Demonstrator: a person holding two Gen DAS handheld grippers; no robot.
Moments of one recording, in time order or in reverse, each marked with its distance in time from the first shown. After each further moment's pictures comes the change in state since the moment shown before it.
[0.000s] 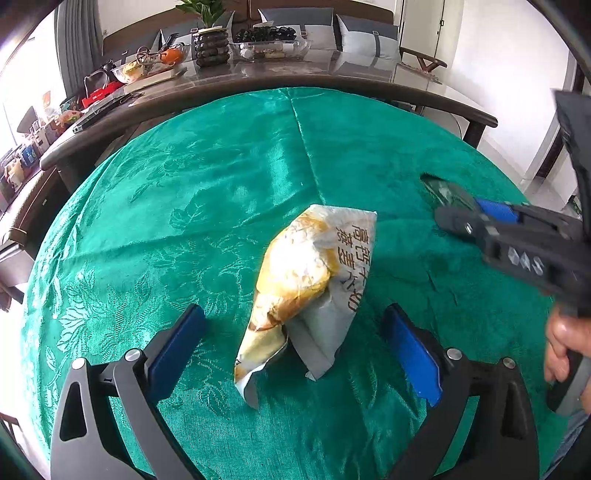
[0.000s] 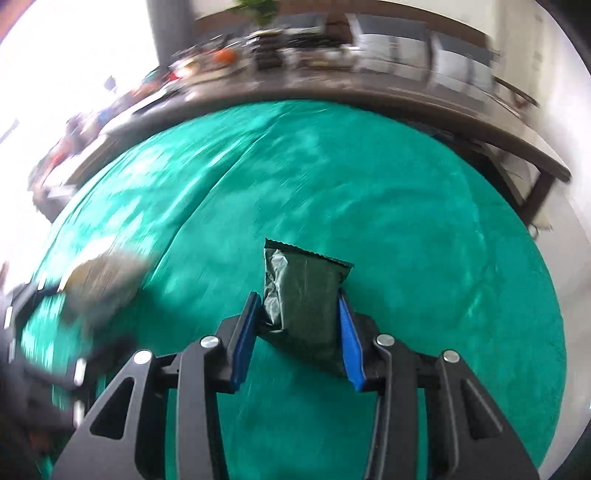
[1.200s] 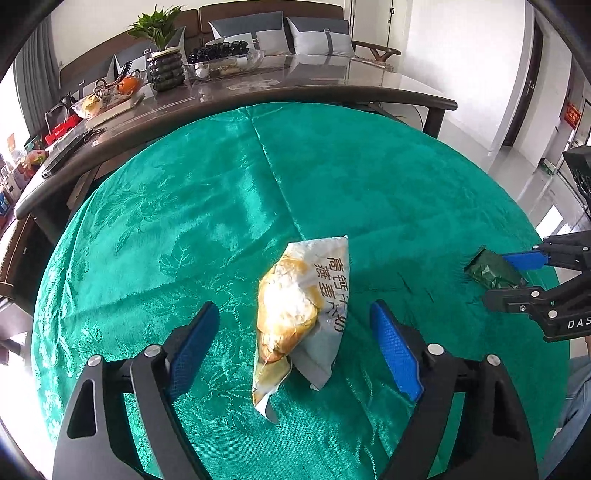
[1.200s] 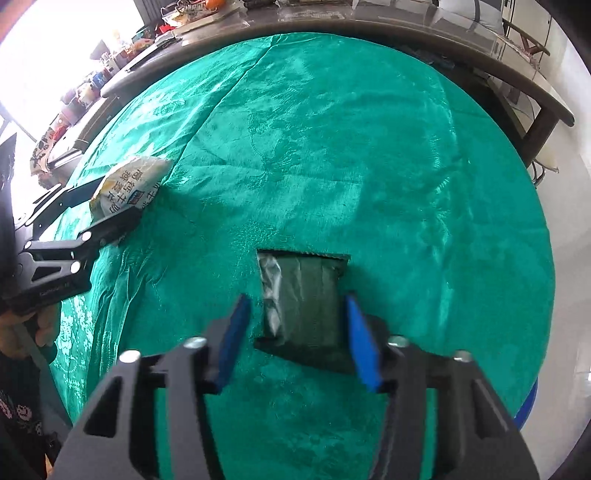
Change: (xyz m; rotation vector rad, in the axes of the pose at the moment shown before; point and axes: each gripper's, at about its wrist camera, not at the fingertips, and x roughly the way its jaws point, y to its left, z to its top) left arm -0.013 0.004 0.017 0.154 -0.017 -0.094; right arm -0.027 -0.019 -0.012 0.135 0.251 0.013
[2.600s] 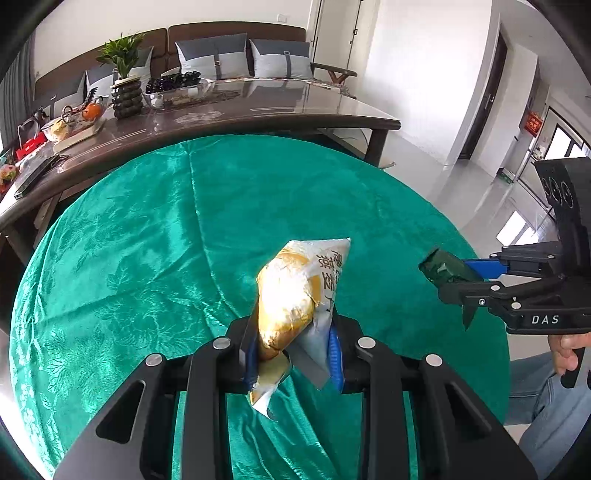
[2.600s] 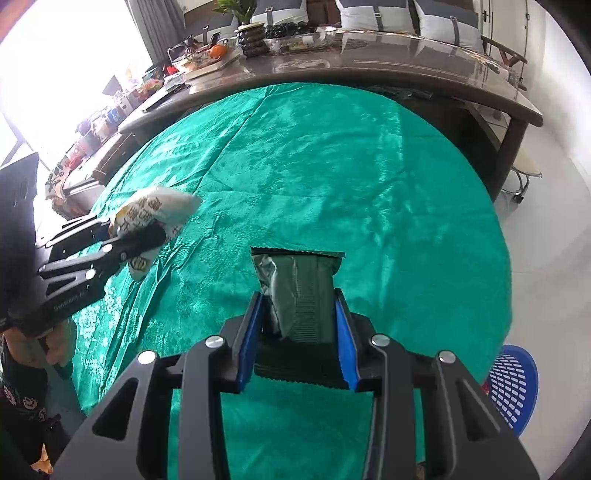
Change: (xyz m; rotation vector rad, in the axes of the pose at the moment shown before) left arm -0.045 -0.056 -0.001 0.043 -0.092 -0.180; right arm -0.066 -0.028 -0.042 0.049 -0.171 0.038
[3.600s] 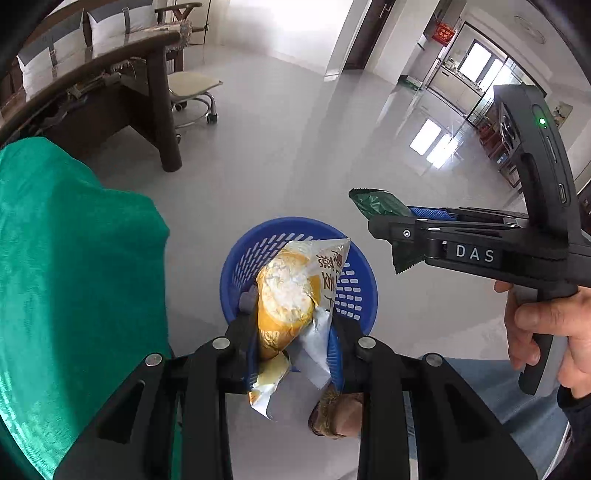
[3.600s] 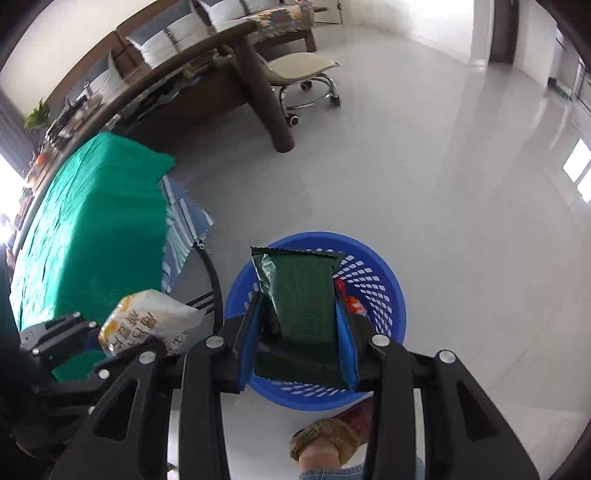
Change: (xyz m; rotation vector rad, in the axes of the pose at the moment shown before) left arm 0.179 -0.395 -0.013 0.255 0.292 -0.326; right arm -0.075 -0.352 -0.192 0.559 -0.033 -0.229
